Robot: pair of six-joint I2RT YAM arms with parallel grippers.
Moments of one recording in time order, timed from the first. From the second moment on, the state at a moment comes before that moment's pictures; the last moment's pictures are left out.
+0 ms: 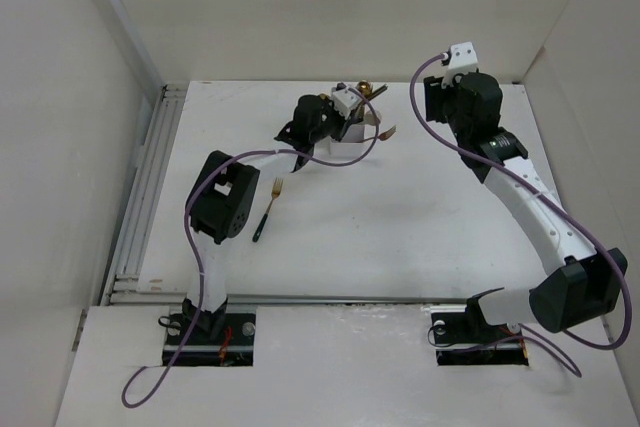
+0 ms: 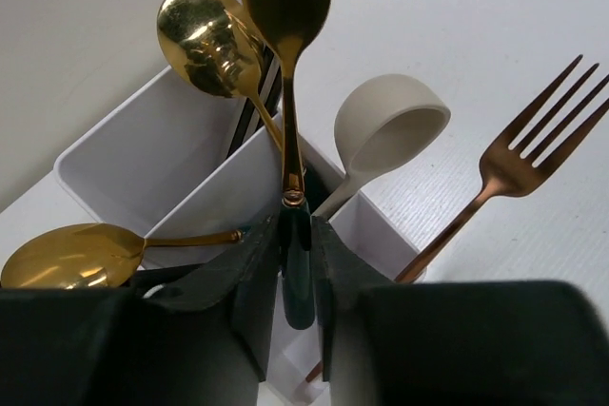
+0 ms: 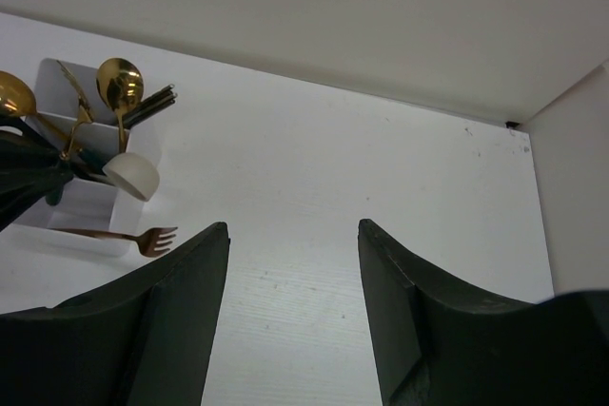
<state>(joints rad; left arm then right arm) -0.53 2.09 1.43 0.45 0.27 0.19 0.30 1.34 1.29 -0.17 0.26 -0.14</state>
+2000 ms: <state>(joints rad) -0.36 1.71 1.04 -0.66 0.12 0.55 0.30 1.38 1.26 -0.17 0.05 -0.17</state>
